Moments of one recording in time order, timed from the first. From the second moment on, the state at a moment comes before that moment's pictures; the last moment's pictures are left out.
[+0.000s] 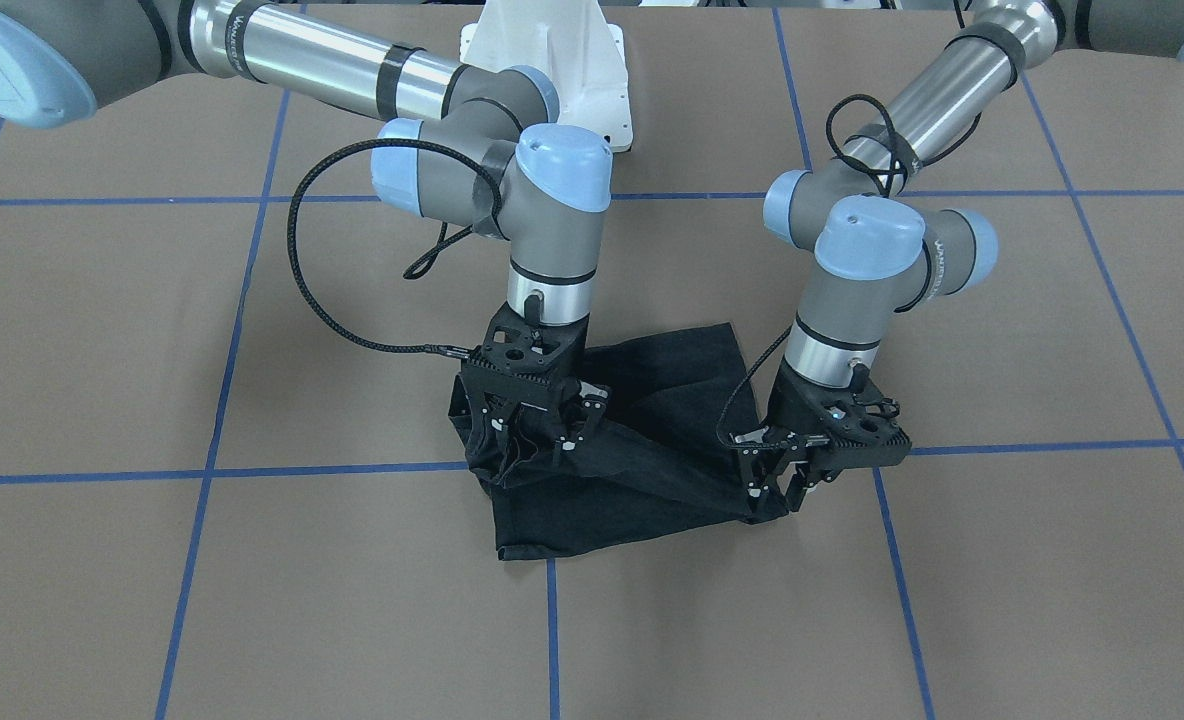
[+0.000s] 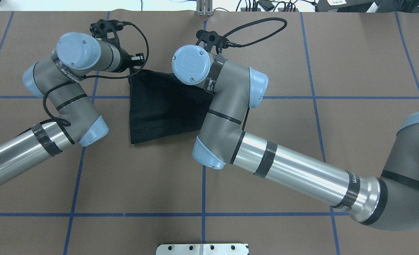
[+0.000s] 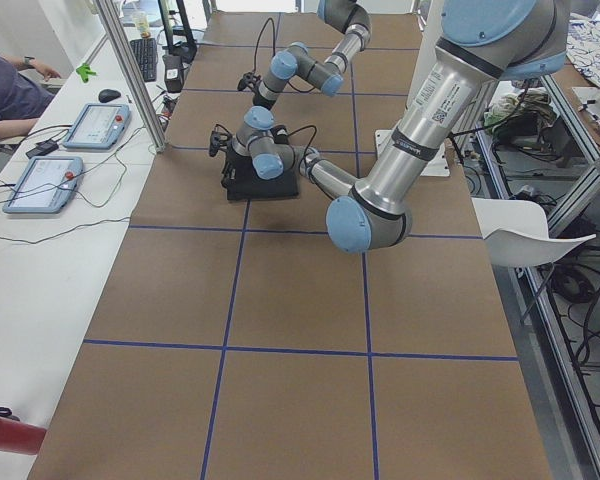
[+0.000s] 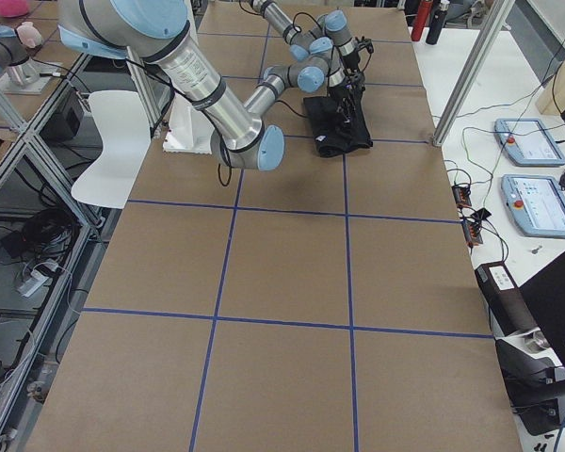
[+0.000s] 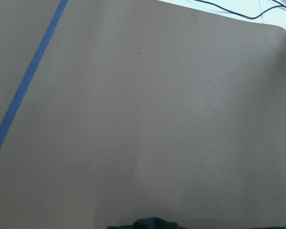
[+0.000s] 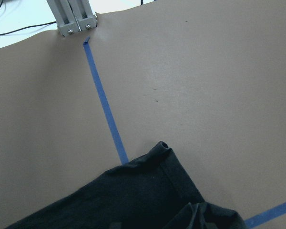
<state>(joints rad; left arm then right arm) -0.80 -2.18 -1.38 -2.18 -1.71 -1.16 0.58 -0.56 1.28 -1.50 1.49 1.53</state>
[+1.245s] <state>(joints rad) -0.88 -2.05 -1.55 -2.18 -1.85 -0.93 0.45 -0.45 1.15 -1.60 1.35 1.56</state>
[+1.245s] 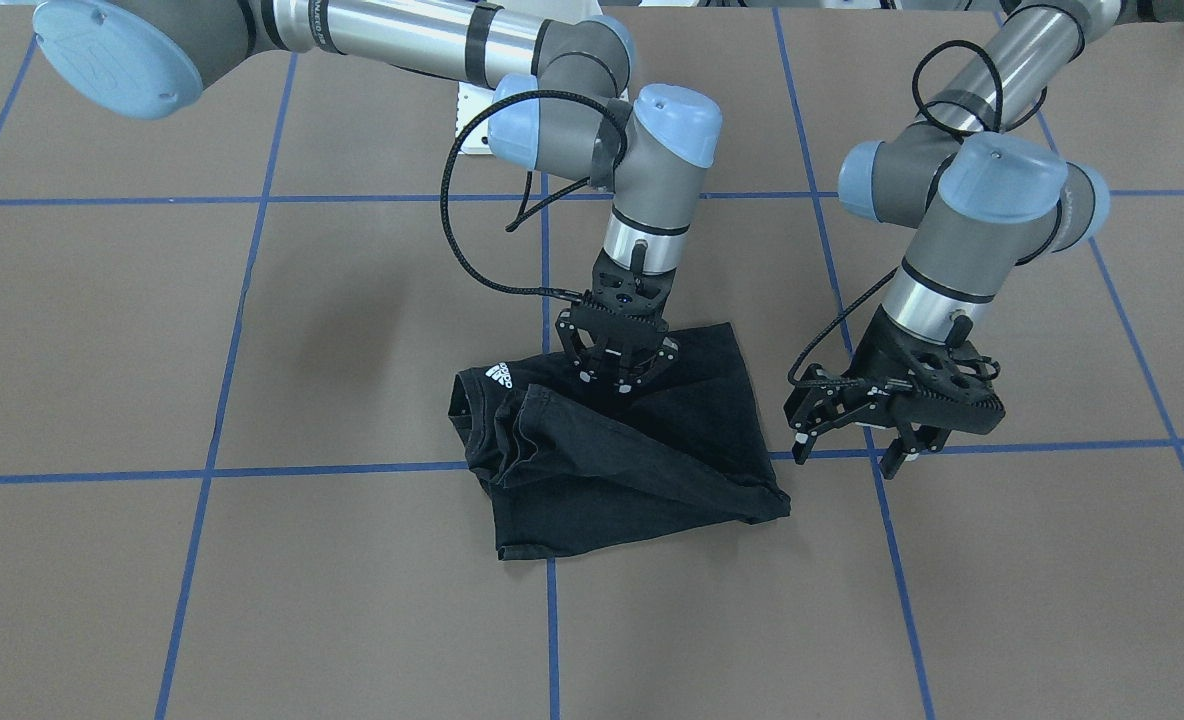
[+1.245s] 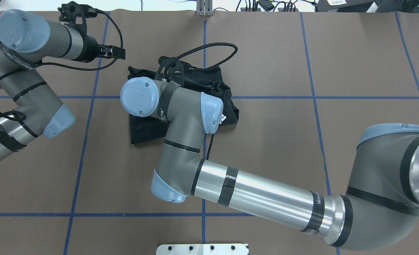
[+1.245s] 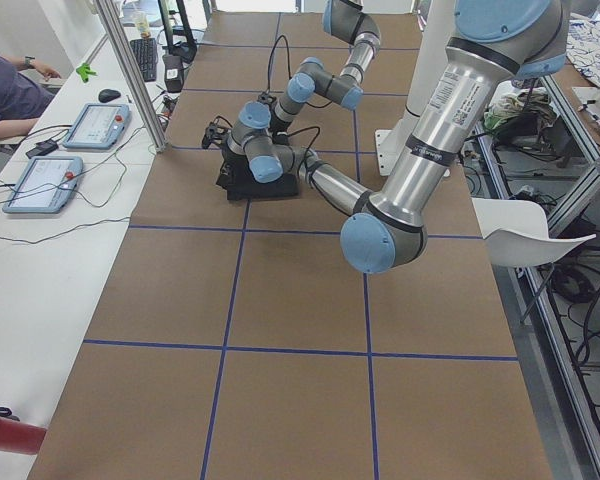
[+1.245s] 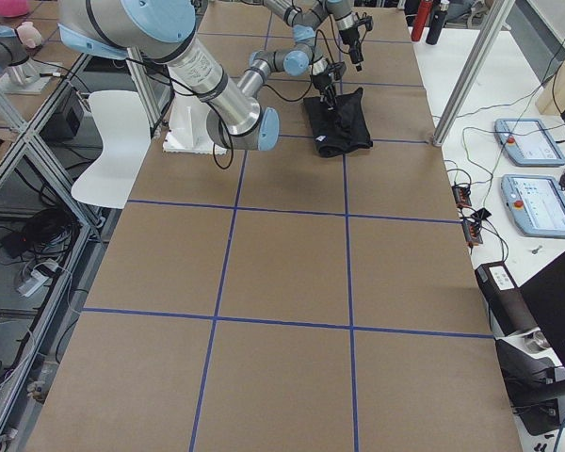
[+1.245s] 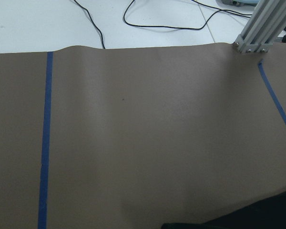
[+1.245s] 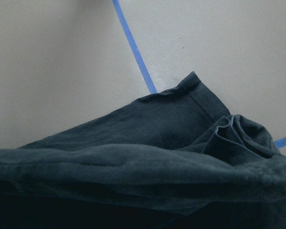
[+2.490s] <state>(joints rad) -0.90 -1.99 -1.63 -2.13 -1.90 -0.89 0.74 -0.39 0.98 -1.40 1.64 1.23</state>
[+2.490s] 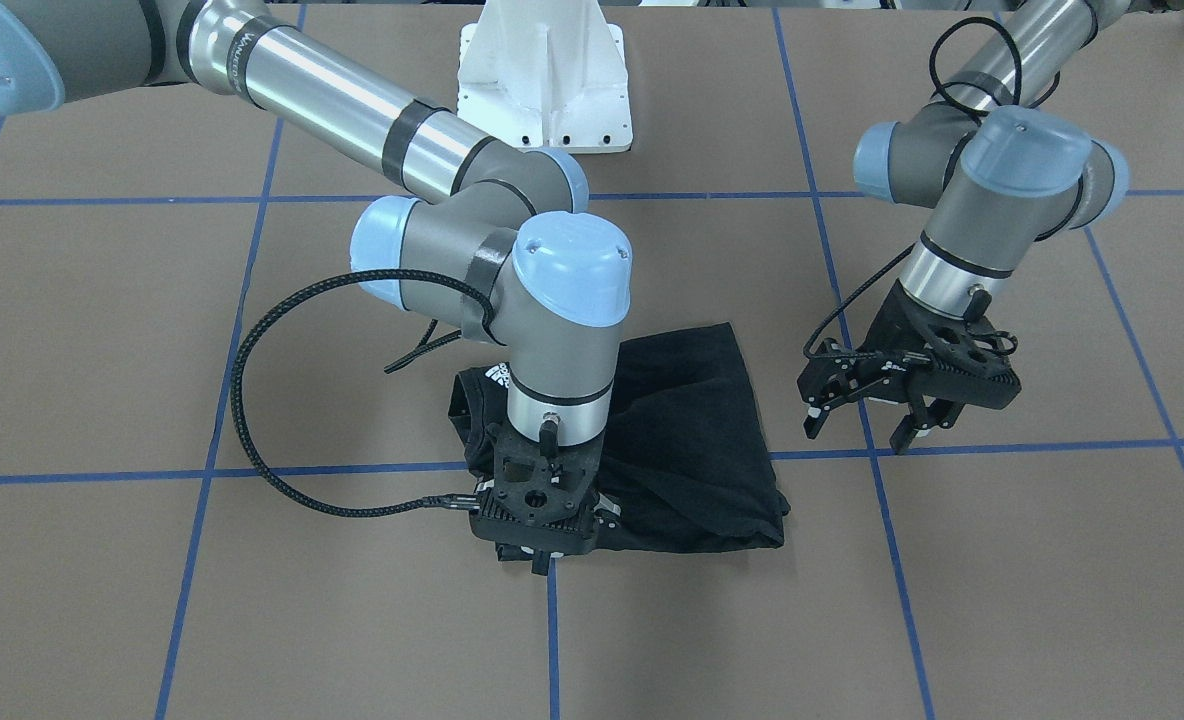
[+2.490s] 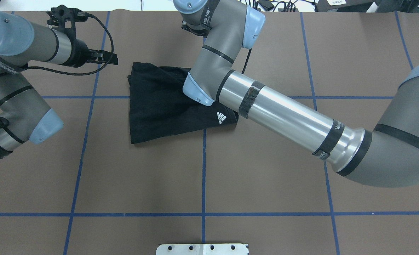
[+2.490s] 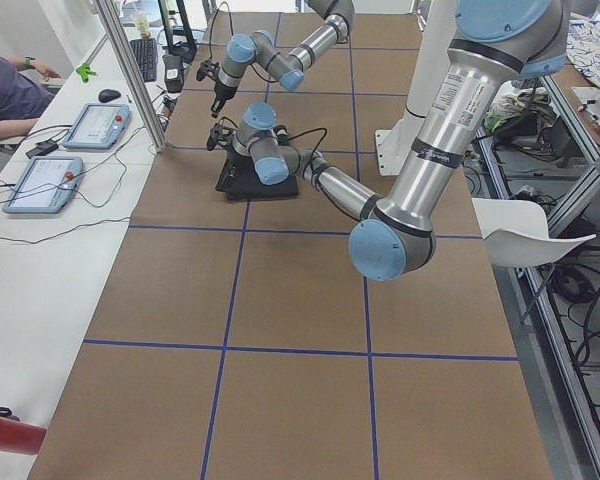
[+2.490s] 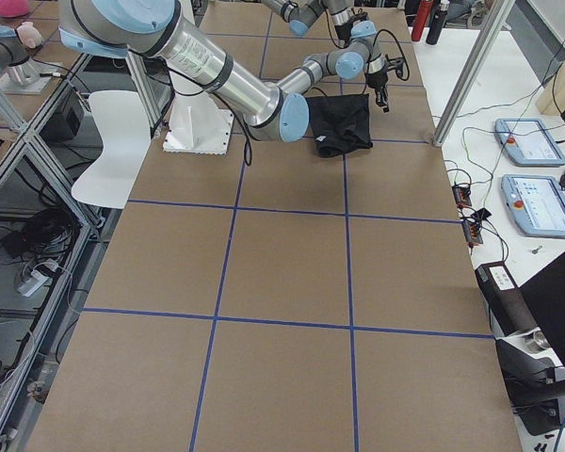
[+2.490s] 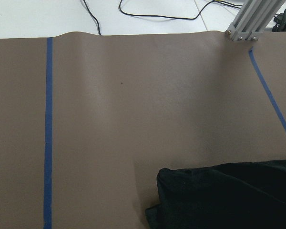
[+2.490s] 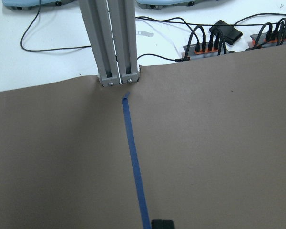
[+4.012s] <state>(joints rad) -1.47 -1.70 -1.68 -1.48 -2.21 0.03 1.40 -1.35 1.51 -1.64 2.29 0.17</state>
